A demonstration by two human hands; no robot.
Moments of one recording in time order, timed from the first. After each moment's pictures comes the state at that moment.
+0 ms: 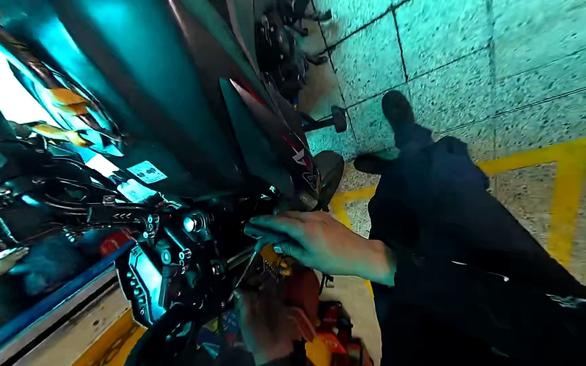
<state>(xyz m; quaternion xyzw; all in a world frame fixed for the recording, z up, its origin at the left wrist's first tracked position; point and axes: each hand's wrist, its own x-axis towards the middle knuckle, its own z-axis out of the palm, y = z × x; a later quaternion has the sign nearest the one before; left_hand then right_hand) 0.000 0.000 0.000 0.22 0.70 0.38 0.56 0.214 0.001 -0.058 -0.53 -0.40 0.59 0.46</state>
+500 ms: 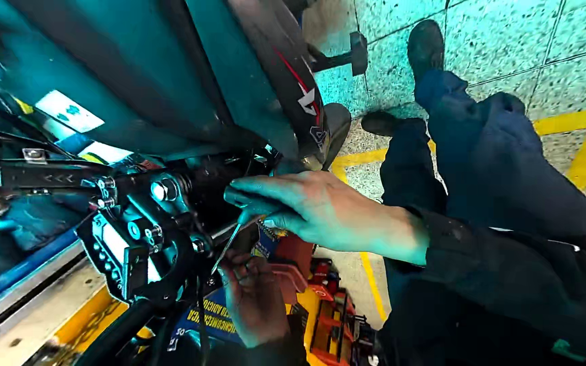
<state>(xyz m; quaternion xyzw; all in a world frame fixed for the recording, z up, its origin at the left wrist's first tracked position) -0.002 0.005 0.002 0.22 0.69 0.41 0.55 0.210 0.013 -0.067 -0.52 -0.40 0.59 0.47</state>
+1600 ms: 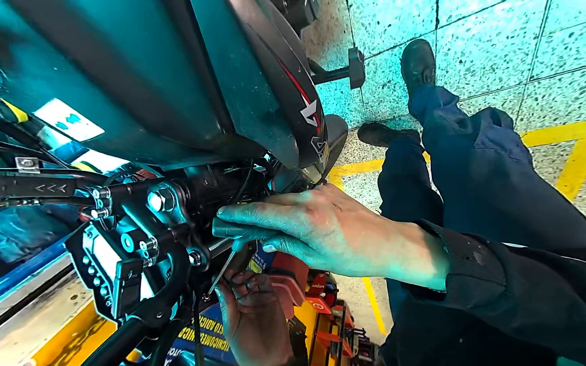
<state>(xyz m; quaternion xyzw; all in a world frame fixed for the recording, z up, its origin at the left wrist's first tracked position) 0.009 0.005 0.005 0.14 0.63 0.48 0.59 0.213 0.017 -0.086 -0.46 -0.49 0.55 0.50</state>
